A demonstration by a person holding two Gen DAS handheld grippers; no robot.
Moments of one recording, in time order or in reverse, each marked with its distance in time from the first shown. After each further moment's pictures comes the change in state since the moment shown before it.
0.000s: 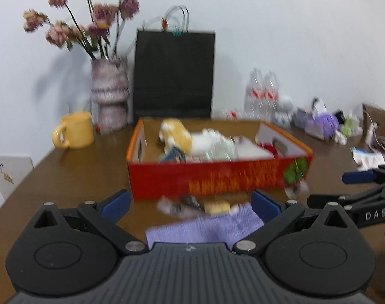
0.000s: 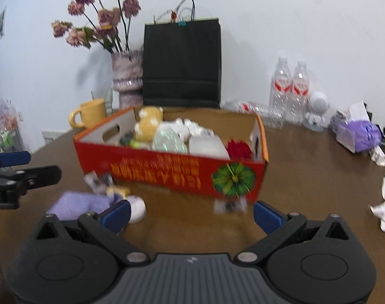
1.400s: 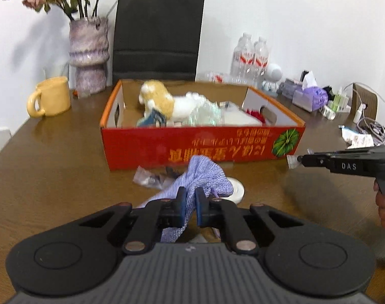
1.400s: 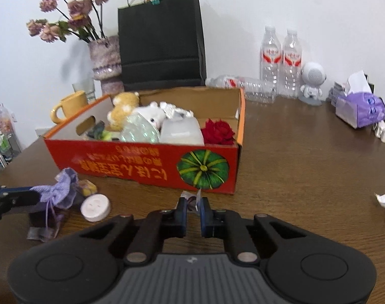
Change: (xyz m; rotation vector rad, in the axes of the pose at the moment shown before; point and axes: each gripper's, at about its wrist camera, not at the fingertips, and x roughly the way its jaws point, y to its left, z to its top) left arm 0.025 -0.001 0.006 -0.020 0.114 -0.073; right arm 0.037 -0.045 0.012 0.073 0.070 0.029
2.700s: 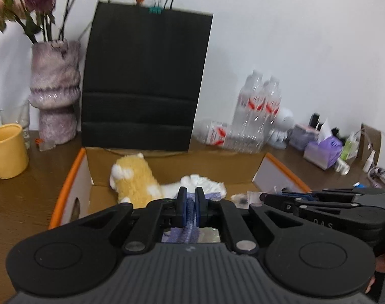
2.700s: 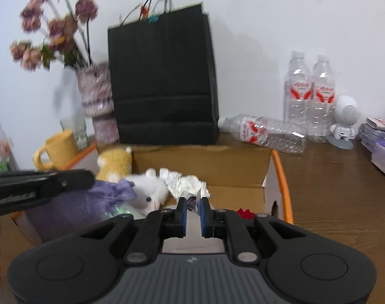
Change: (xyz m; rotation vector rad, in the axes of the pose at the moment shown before) left arm 0.149 0.018 0.111 -0.034 -0.107 -0.068; right arm 0.120 0.007 0.101 -0.015 -0.078 0.030
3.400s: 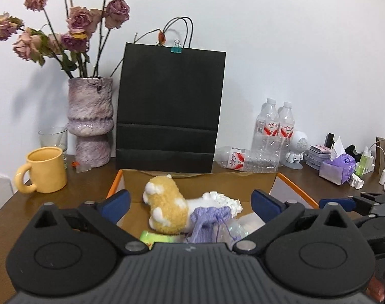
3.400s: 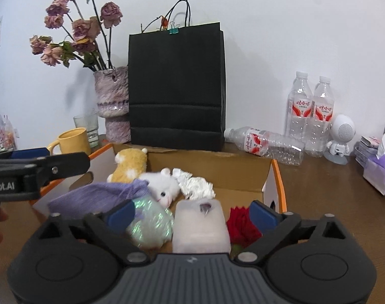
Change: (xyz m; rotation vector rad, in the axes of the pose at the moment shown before) left arm -0.078 -0.014 -0.011 0.002 -0.153 0.136; right arm -0.055 0.021 -0.012 -0.054 -0.061 -0.008
